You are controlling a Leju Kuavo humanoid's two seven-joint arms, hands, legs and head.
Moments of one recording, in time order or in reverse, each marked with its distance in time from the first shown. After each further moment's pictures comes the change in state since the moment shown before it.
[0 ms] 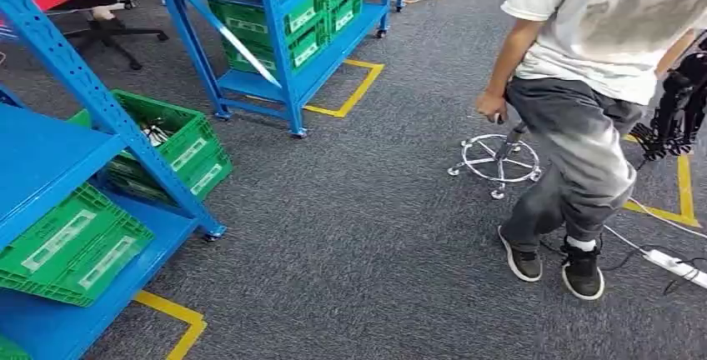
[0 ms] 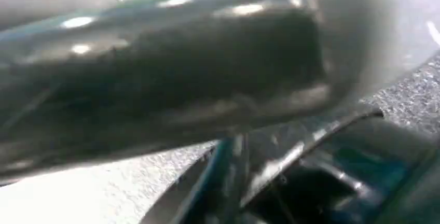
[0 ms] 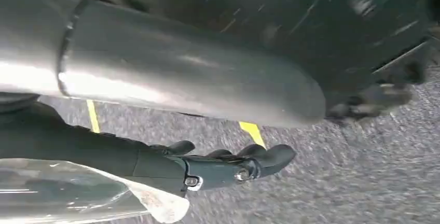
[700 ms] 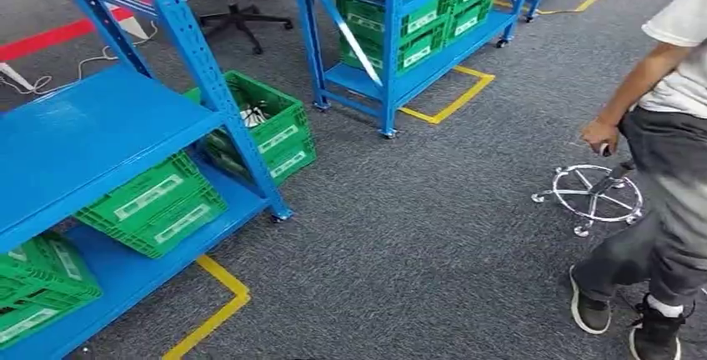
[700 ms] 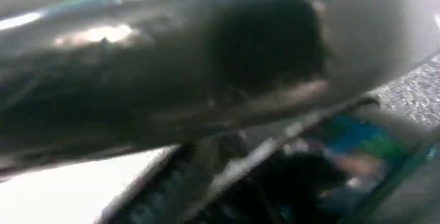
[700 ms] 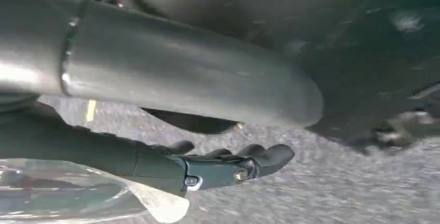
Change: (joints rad) left arm -0.004 -0.005 0.017 0.000 0.026 0.023 -0.012; right arm -0.020 -0.008 0.025 0.003 0.021 0.071 0.011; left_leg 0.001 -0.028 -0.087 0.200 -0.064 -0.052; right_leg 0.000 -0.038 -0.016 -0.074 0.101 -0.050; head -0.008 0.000
